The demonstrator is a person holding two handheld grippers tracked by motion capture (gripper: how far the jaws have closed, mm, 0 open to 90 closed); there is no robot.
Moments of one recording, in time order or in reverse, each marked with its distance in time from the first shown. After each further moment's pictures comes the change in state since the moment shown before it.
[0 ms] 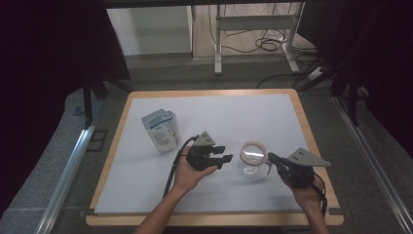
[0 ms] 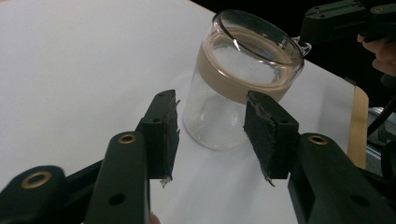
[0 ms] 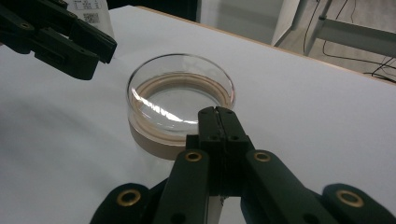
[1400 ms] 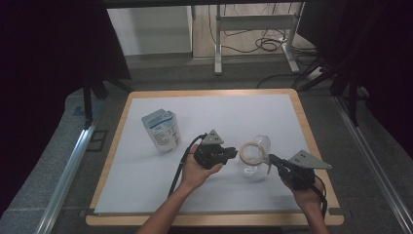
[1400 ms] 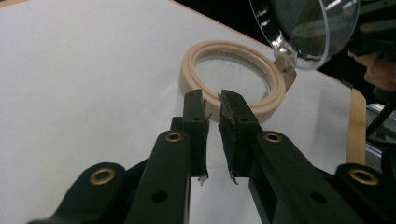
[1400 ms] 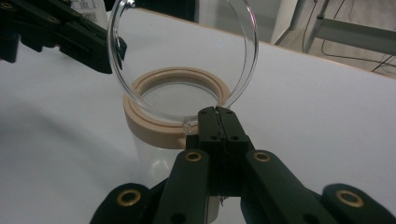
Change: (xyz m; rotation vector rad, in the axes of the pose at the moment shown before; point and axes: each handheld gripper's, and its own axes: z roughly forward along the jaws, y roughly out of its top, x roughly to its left) left arm -0.007 0.013 0.017 -0.001 -0.013 0.026; right arm -0.002 -0.009 0.000 -0.011 0.003 0.025
